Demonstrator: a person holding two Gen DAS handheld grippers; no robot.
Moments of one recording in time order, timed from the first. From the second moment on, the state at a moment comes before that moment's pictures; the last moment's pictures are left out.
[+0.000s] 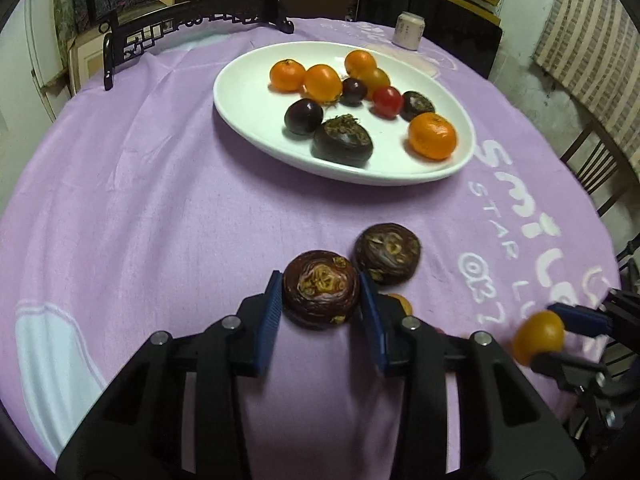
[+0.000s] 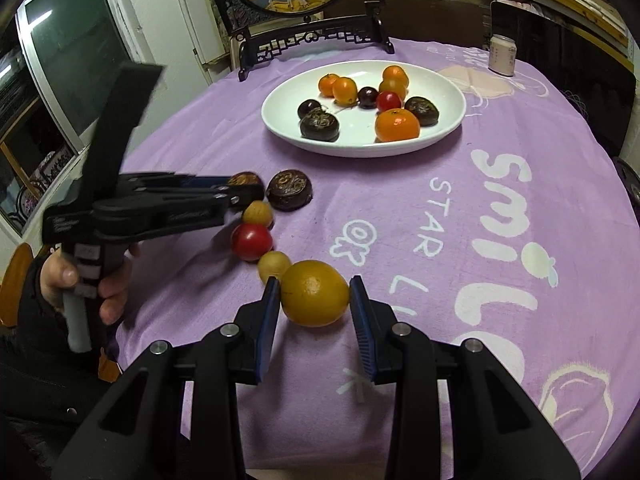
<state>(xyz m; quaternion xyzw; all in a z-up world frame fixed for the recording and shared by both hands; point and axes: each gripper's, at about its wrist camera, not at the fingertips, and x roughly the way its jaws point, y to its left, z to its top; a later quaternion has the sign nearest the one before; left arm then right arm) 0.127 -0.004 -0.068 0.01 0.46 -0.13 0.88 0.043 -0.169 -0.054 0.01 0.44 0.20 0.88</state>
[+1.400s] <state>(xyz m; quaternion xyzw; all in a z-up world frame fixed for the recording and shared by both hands) 0.273 0.006 0.002 -0.03 0.40 -0.08 0.91 0.240 -0.132 -0.024 -0.02 0.40 0.18 0.90</state>
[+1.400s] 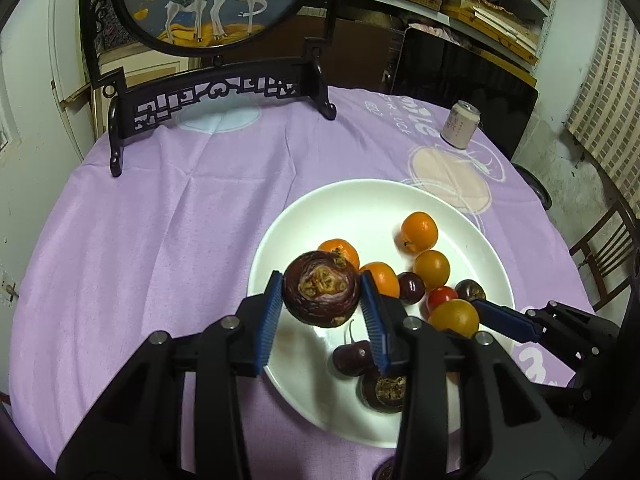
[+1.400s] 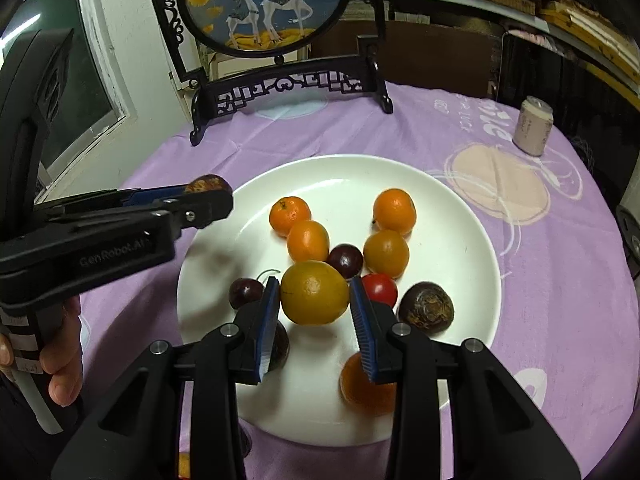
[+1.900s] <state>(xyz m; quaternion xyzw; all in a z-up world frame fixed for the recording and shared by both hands) 0.211 0.013 0.017 -0.06 0.37 -0.10 0.92 0.190 -0.148 -0.009 0.00 0.36 0.16 0.92</state>
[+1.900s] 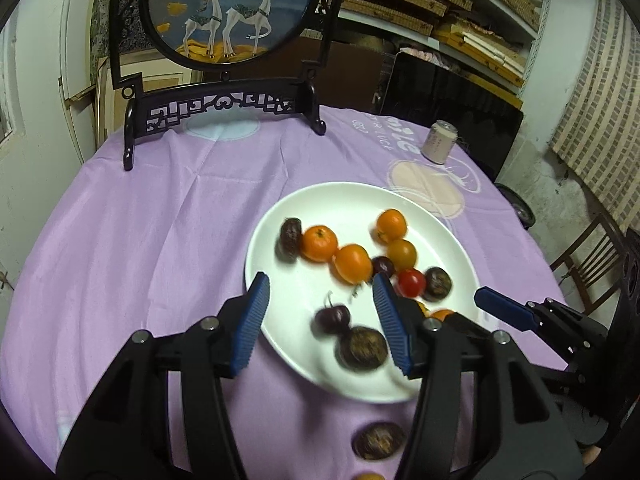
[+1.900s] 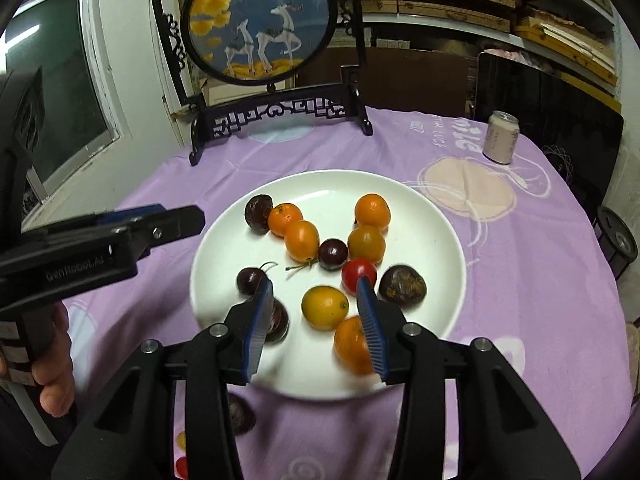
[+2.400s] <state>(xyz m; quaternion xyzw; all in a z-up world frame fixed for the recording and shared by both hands) 0.097 0.066 -0.029 -0.05 0.40 -0.08 0.91 0.055 -0.138 -0.053 -0.02 0.44 0.23 0.87</state>
